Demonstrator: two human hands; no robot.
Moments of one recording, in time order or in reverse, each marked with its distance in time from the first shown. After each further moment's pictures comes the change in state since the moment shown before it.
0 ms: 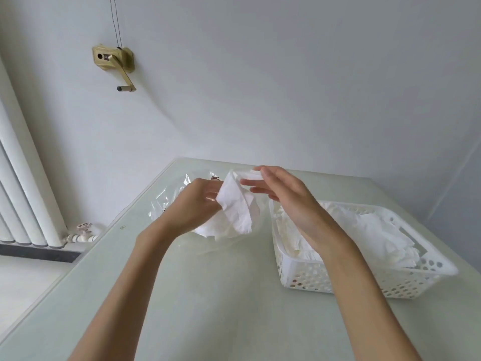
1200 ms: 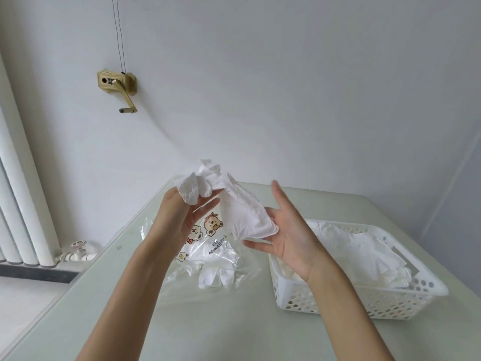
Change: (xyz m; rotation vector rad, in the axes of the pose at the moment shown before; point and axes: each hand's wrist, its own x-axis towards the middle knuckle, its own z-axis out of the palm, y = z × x) left_hand 0.001 0.017 -0.010 -0.992 0.253 -0.039; right_hand 0.002 0.011 0.003 0.420 -0.026 0.322
